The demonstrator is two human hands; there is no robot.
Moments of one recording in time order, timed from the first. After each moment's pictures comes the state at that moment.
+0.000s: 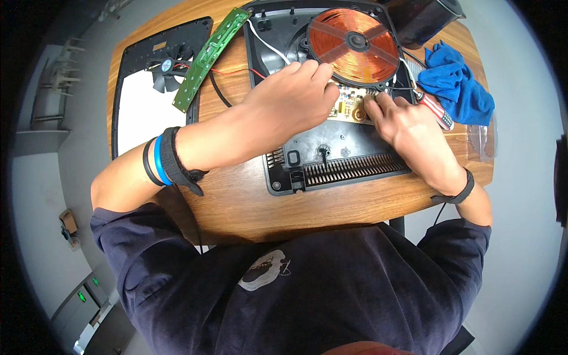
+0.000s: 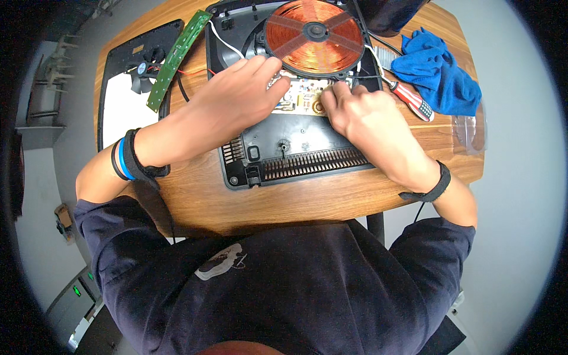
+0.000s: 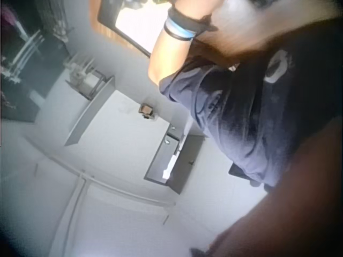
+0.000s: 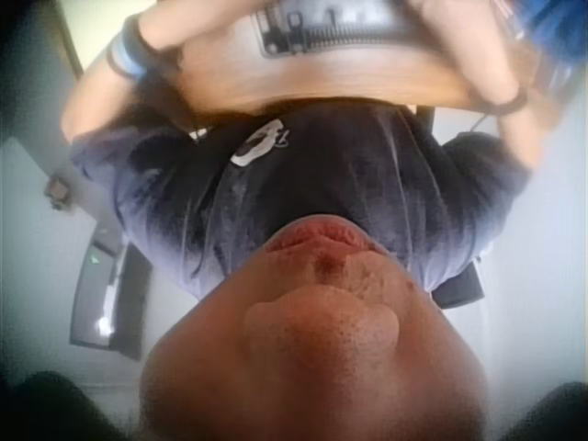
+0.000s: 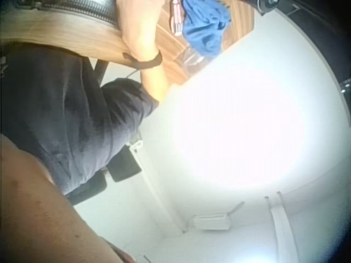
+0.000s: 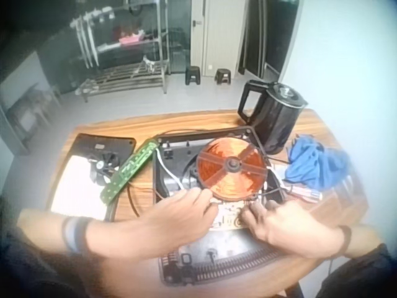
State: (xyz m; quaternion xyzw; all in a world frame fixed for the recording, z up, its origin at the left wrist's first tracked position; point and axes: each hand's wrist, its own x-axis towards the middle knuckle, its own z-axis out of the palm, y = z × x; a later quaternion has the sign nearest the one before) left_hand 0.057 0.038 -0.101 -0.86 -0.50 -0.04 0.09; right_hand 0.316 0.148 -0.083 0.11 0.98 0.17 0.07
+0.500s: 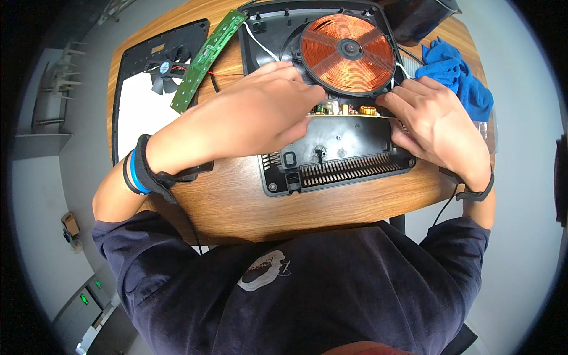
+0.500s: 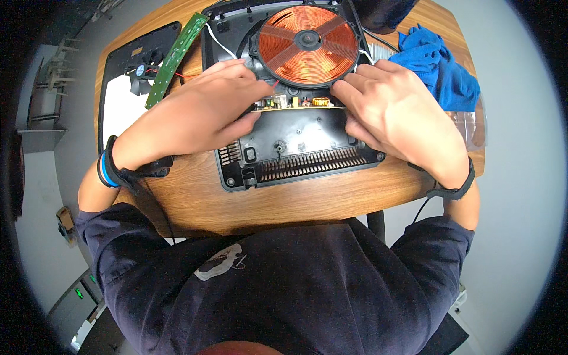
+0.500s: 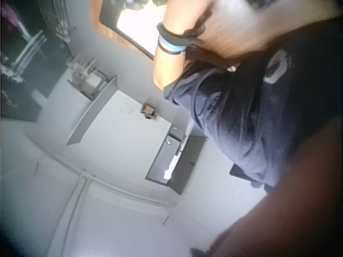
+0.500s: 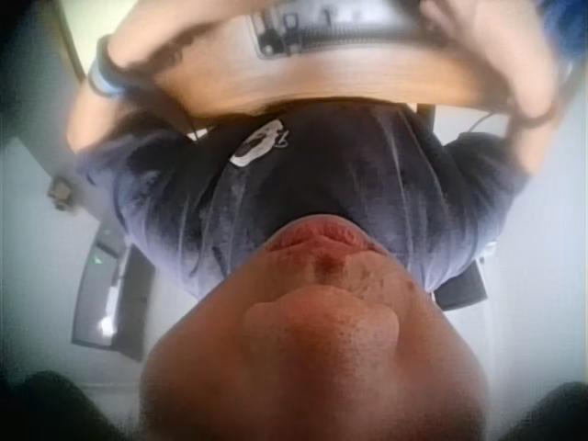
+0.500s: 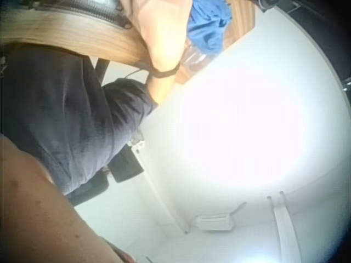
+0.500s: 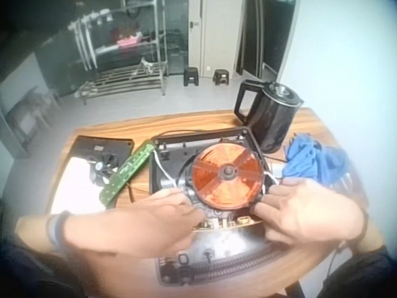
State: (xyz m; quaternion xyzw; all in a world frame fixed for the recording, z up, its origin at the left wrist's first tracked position) left_hand 0.030 0.027 -0.078 -0.85 -0.48 -0.14 -0.15; right_hand 0.322 0.179 -0.032 0.03 1.00 -0.01 0.00
